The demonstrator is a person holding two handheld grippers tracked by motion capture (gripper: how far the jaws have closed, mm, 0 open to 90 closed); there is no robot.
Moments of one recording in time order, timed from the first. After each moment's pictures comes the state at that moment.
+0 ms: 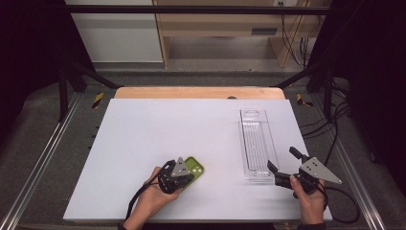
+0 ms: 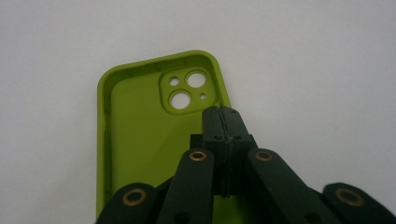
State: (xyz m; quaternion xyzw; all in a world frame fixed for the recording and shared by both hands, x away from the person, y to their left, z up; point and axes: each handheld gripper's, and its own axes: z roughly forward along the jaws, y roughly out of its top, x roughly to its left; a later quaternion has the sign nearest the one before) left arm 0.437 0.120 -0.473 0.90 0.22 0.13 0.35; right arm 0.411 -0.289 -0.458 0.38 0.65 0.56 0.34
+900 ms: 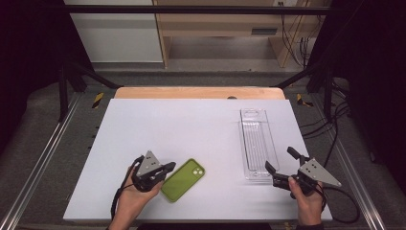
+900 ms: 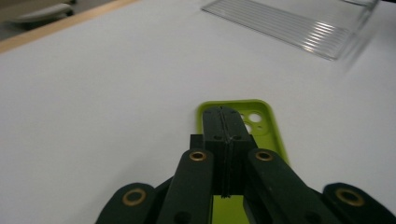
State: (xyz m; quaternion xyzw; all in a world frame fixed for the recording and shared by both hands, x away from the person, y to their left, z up) left arm 0.421 0.188 -0.432 0.81 0.31 0.21 0.46; right arm 0.405 -0.281 -0.453 0.36 0.64 0.58 0.35
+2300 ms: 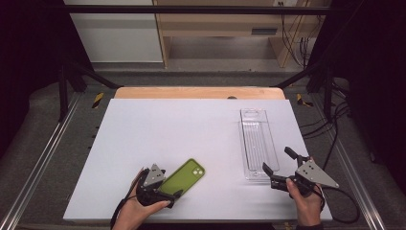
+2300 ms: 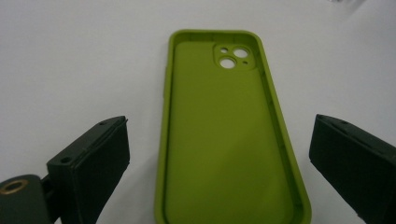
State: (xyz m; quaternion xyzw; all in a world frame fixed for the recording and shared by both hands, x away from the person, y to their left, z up) left arm 0.406 0.171 -0.478 0.85 0.32 0.15 0.40; right arm 0.404 -0.274 -0.452 0.34 0.65 0.58 0.35
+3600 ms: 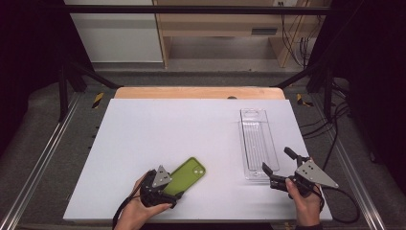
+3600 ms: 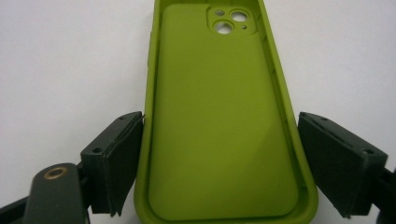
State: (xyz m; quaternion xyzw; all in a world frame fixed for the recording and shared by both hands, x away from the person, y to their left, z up) left arm 0.409 0.164 -0.477 0.87 0.29 0.17 0.37; right arm 0.404 -0.273 -0.452 0.35 0.65 0.58 0.35
